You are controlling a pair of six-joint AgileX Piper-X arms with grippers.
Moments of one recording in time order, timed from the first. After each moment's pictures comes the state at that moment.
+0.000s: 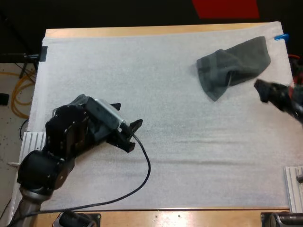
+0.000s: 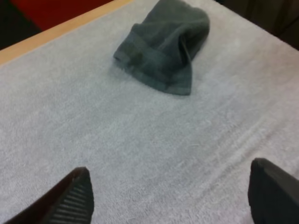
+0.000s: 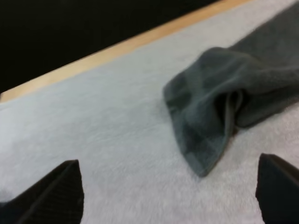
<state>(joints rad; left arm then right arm) -0.41 0.82 -1.00 0.83 0.31 -1.70 -0.02 1.03 -0.91 0.57 -0.34 -1.49</state>
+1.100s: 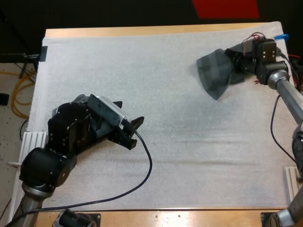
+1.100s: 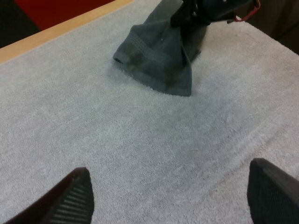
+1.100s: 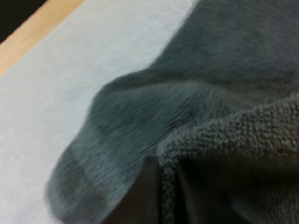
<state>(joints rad) -0.41 0.84 -1.00 0.81 0.31 -1.72 0.09 1.95 -1.37 0.31 -0.17 -1.30</state>
